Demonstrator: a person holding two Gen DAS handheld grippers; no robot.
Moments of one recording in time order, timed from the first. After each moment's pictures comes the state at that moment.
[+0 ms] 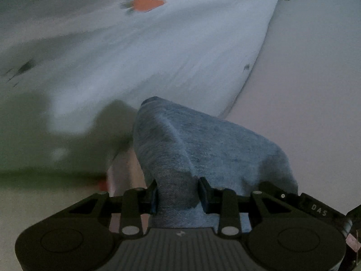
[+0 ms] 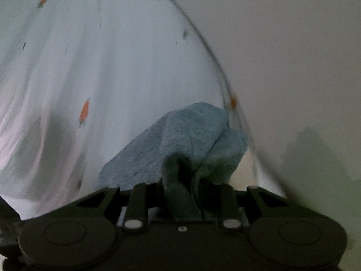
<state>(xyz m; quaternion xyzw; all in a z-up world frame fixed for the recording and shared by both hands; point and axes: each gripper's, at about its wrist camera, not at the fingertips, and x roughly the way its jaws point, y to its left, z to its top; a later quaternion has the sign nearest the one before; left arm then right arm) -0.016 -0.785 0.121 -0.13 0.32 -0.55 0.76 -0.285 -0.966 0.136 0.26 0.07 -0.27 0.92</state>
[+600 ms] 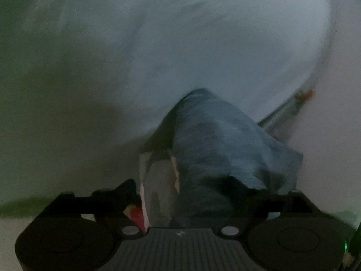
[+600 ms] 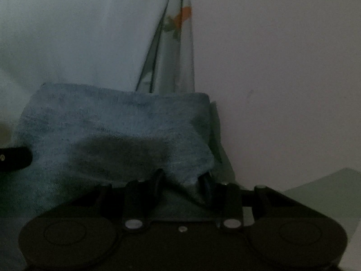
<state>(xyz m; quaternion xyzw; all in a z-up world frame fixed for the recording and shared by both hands) 0.063 -0.945 -0.005 -0.02 0.35 -0.45 0.82 -0.122 -1.113 -0.028 0.13 0.23 -0.43 0.86</state>
